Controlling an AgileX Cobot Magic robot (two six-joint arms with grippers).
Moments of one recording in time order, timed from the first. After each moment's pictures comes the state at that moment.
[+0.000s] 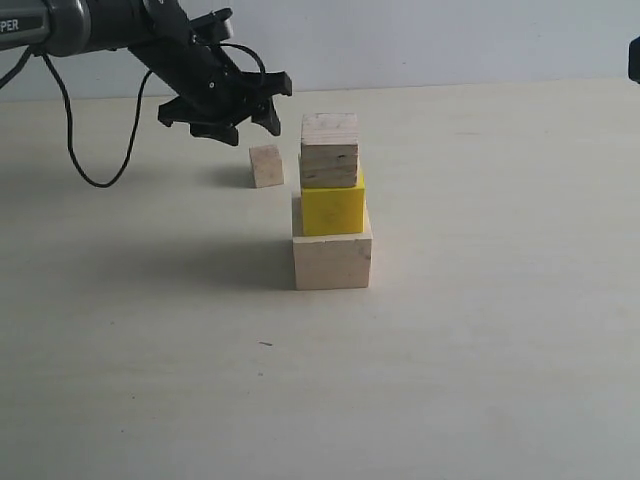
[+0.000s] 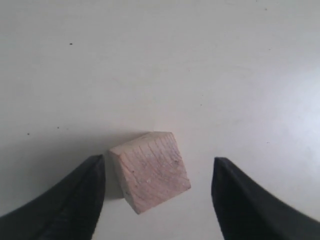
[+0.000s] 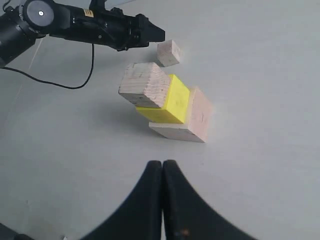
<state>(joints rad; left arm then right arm) -0.37 2.34 -1.92 -0.35 0.75 -0.08 -0.05 0.93 -0.98 0.71 1.11 -0.26</state>
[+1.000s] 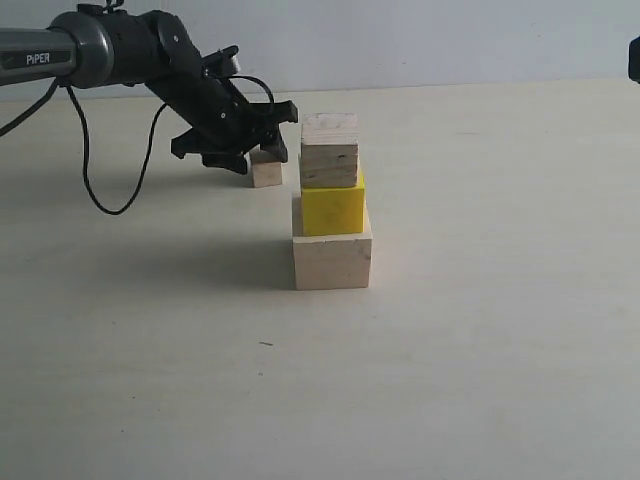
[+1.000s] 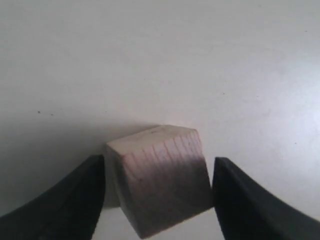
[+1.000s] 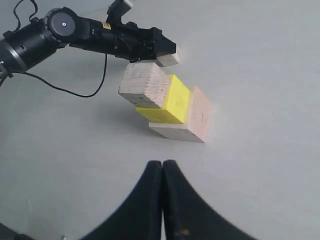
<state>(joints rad) -0.37 2.42 -1.92 -0.41 0.73 -0.09 -0.05 0.93 -0.98 0.71 1.11 -0.26</state>
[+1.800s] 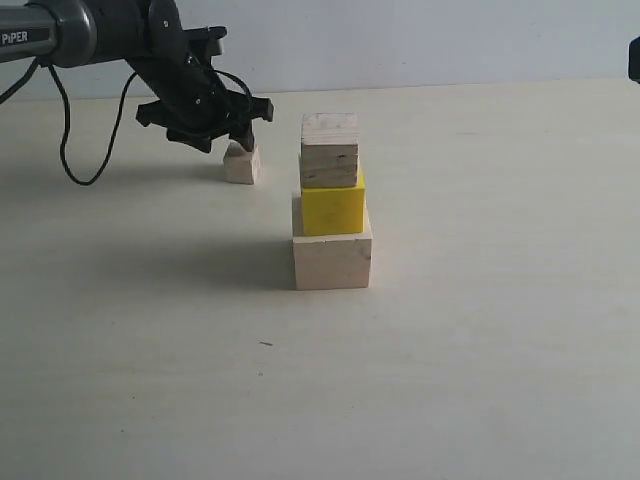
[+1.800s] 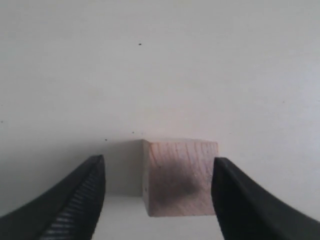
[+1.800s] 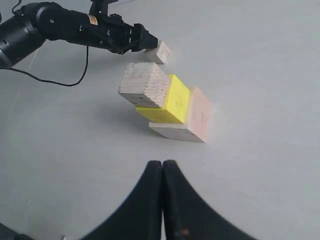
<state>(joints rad) -0.36 2.37 -1.92 -0.11 0.75 -0.13 -0.05 0.93 -0.98 0.71 1.11 -0.26</state>
